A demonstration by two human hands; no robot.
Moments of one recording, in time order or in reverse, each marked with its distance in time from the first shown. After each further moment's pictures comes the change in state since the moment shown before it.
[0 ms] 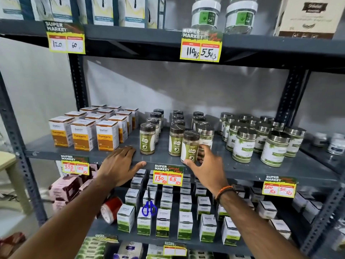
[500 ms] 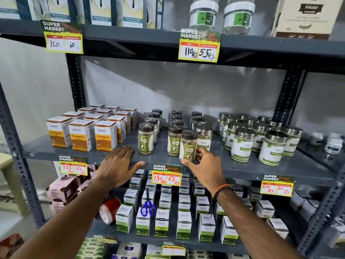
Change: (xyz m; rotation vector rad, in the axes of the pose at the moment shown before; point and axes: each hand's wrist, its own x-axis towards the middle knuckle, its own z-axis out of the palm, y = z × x) left_hand -0.002 0.001 0.000 -0.006 -0.003 -0.007; right_hand 0.002 -0.006 0.003 -0.035 0.032 0.035
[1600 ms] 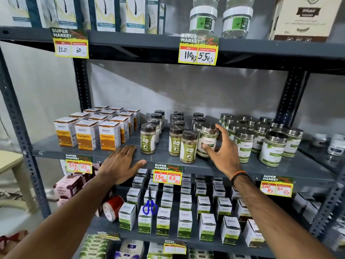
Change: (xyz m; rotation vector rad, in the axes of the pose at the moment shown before) left_hand -0.007 0.004 -0.019 -0.087 -0.043 -0.019; right_hand 0.043 0.039 -0.046 0.035 0.054 -0.093
